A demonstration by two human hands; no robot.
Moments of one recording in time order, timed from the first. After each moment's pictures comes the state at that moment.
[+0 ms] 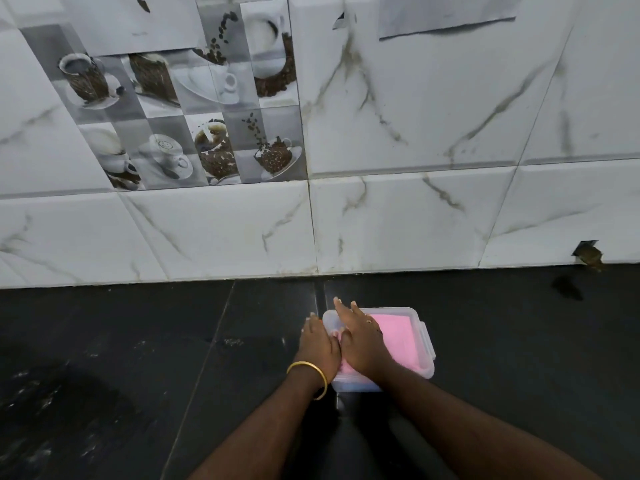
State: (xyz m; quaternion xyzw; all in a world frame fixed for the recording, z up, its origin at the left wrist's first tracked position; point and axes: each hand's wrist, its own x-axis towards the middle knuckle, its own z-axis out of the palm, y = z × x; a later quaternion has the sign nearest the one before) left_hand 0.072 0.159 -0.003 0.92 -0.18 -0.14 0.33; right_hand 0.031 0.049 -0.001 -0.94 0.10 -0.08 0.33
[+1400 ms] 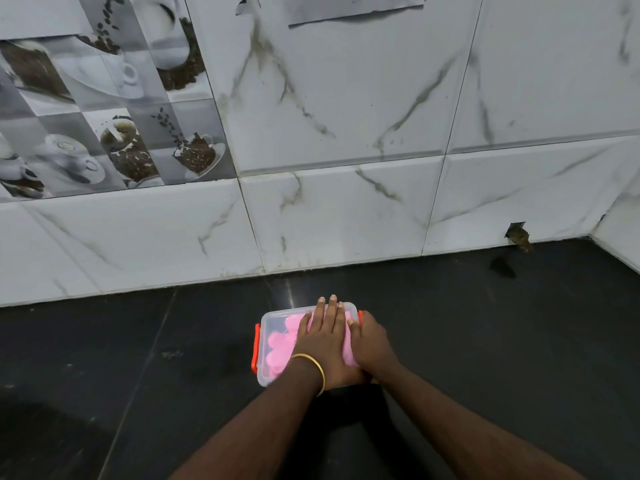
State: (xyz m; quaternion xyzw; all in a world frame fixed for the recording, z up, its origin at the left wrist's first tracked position) left_hand 0.025 0.058 0.006 0.90 -0.44 -0.05 0.00; right_hand -0.028 -0.047 -0.019 -0.80 0.35 -0.10 0.48
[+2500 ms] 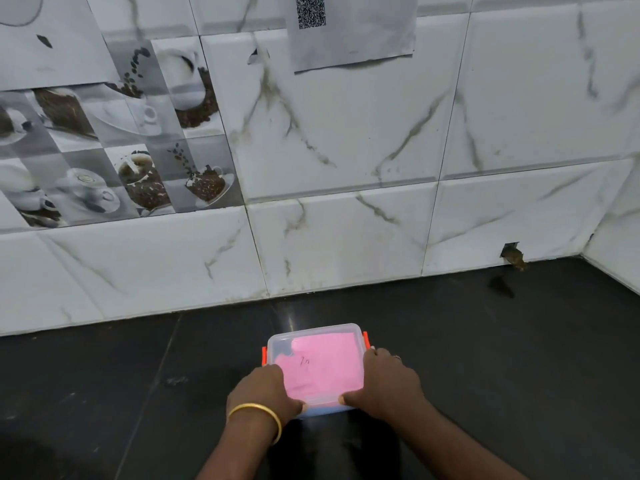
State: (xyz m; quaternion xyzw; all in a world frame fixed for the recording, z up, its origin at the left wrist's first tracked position) left_hand 0.031 0.155 0.053 0.97 -0.20 -0.16 0.03; right_hand -0.080 -0.016 0.056 -0.94 0.29 0.08 0.15
